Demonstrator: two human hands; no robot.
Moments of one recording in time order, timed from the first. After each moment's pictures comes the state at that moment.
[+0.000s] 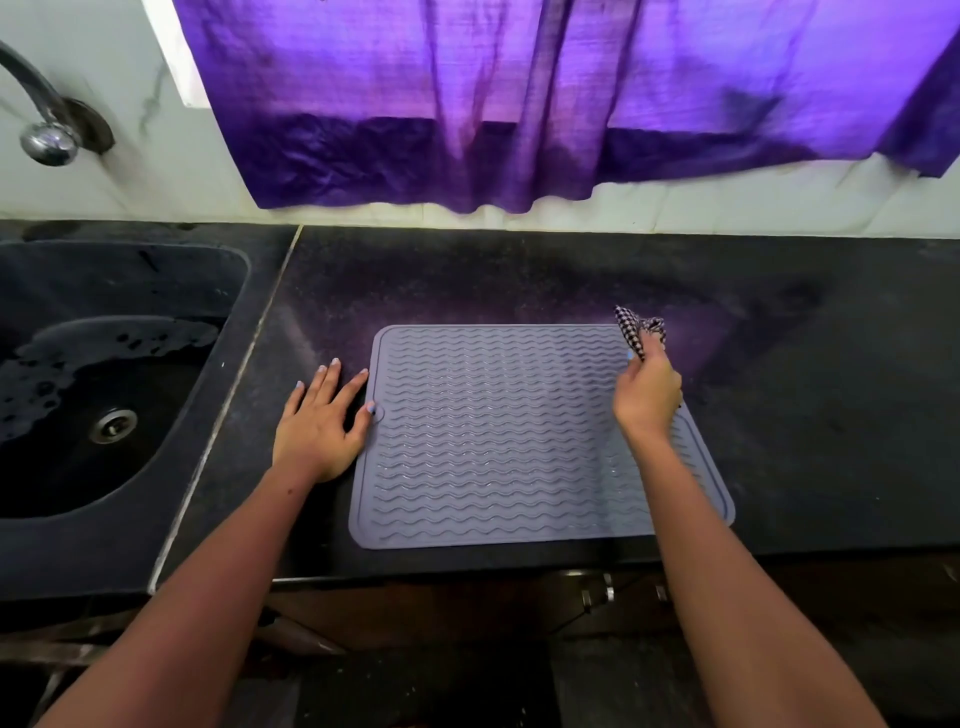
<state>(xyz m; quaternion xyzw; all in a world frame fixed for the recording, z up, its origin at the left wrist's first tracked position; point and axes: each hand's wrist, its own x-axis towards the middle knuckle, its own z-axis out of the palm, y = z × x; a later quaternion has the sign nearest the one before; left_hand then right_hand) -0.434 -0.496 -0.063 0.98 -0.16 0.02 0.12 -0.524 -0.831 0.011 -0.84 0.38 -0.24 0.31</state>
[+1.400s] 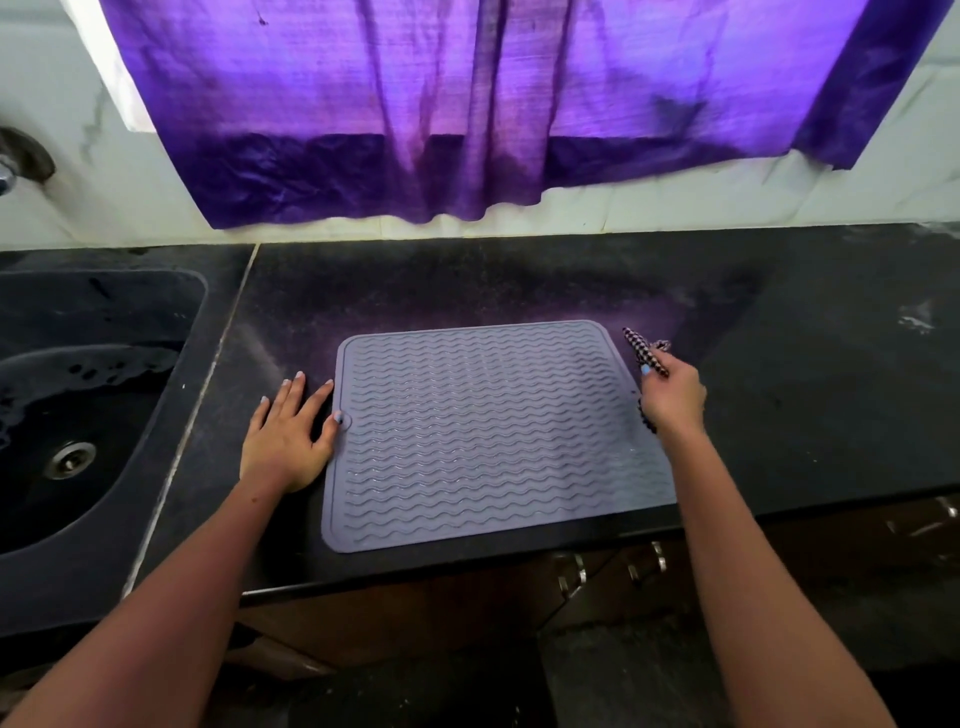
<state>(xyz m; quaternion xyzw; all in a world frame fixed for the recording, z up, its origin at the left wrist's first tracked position) -0.434 -0.495 -0.062 0.98 -0.17 0.02 0.13 -0.574 -0.882 0.024 -0.78 0.45 -0.19 0.39</state>
